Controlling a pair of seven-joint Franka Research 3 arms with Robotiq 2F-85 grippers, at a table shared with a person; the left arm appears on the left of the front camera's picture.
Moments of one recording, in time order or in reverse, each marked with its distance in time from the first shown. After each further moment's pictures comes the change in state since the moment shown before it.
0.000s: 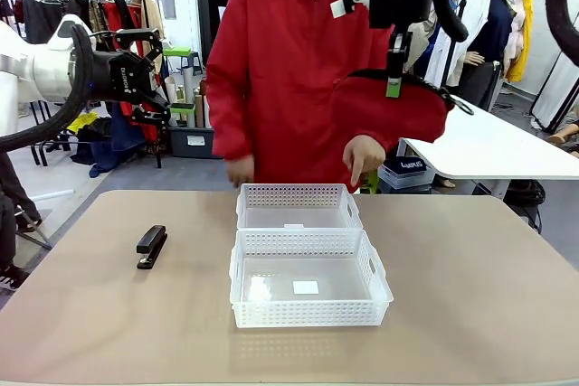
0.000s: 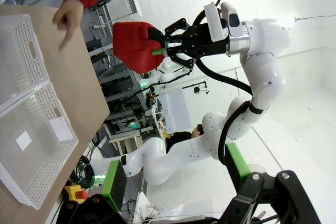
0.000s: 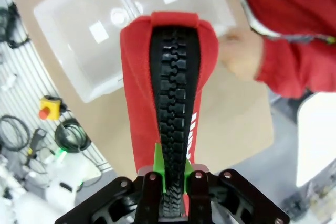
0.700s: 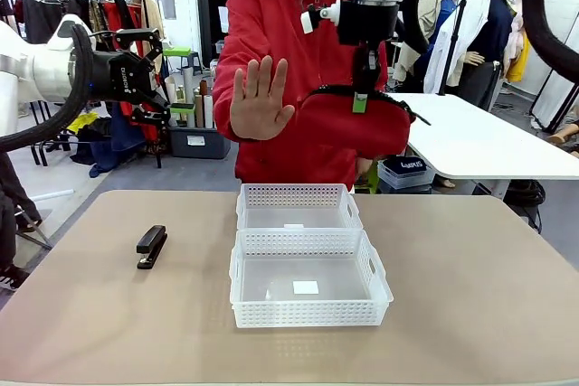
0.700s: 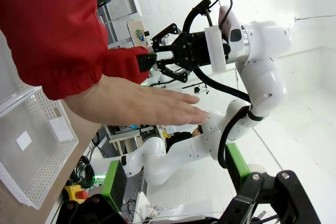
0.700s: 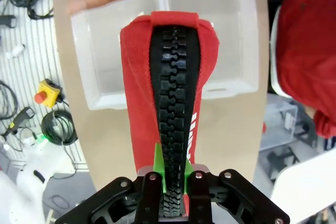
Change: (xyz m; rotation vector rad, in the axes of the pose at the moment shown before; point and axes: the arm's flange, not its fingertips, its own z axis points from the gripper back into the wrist) left arm 0.000 0.000 0.000 0.000 0.000 0.000; right arm 0.042 0.031 -0.022 0.058 -0.070 0.331
